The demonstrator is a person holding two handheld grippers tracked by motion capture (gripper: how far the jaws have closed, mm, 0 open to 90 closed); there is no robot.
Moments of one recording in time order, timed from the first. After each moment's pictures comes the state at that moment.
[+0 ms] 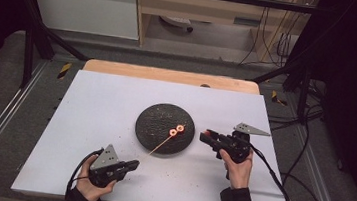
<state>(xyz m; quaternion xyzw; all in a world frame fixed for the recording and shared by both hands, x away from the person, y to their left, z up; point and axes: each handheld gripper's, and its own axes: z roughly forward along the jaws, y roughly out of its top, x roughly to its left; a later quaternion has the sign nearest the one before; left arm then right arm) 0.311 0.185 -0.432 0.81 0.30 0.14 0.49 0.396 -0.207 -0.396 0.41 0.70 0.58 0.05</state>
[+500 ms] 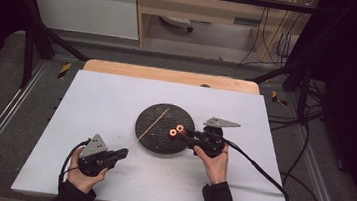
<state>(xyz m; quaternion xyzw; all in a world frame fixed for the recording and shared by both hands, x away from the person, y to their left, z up) 0.327 0.212 -0.427 0.78 0.36 0.16 0.49 0.409 -0.137 -0.397 0.38 0.75 0.54 0.04</state>
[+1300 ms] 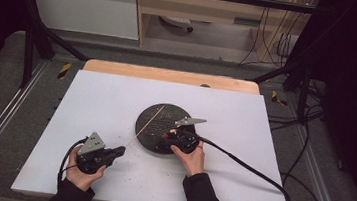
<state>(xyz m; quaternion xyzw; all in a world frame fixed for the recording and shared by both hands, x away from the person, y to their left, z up) 0.332 0.217 -0.430 0.78 0.37 0.16 0.48 0.441 -0.077 -0.448 0.38 0.81 0.45 0.04</state>
